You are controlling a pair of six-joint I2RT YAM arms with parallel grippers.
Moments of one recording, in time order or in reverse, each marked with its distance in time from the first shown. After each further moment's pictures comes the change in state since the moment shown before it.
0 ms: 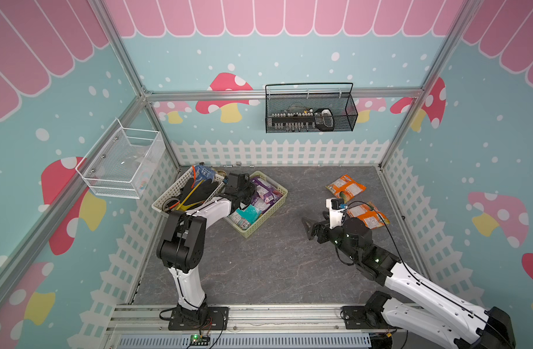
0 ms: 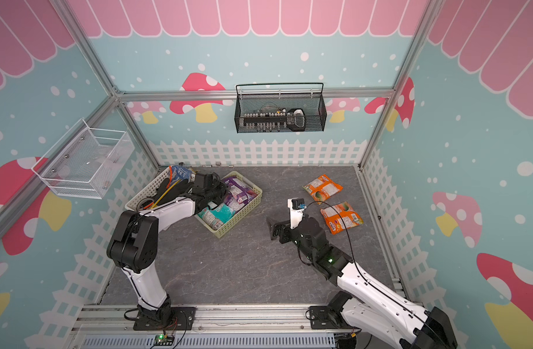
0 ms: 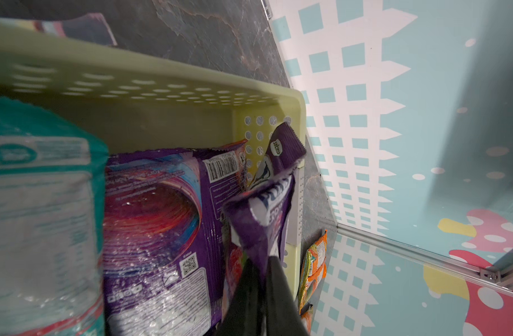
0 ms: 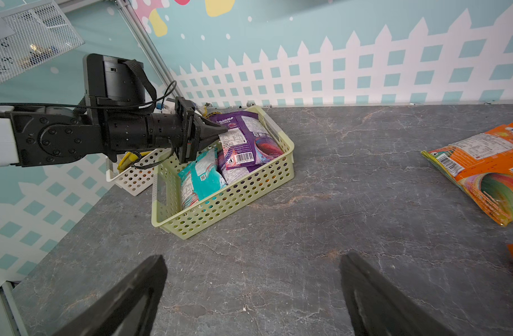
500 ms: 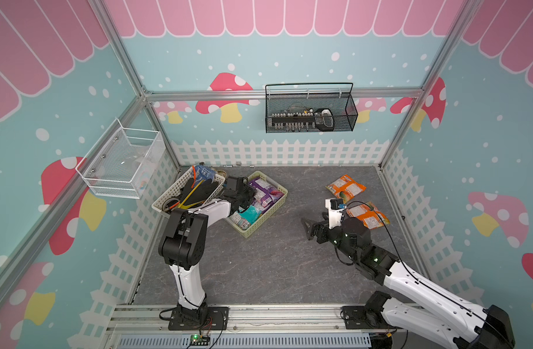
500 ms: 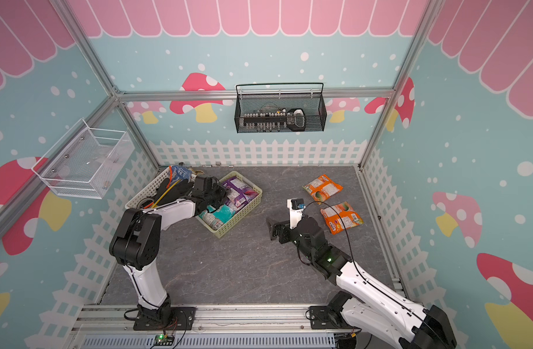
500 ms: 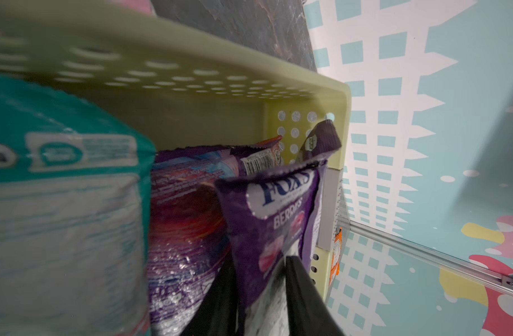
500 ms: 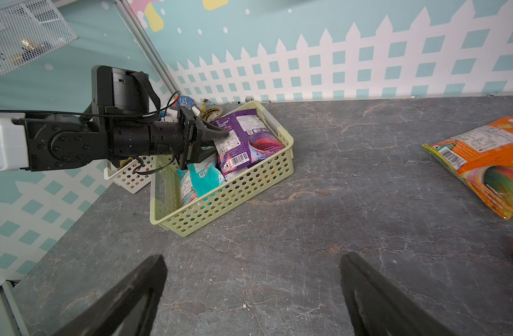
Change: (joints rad) left arm 0.026 0.032 -0.043 0.010 0.042 0.003; right arm 0.000 0.014 0.000 -0.006 -0.001 0.015
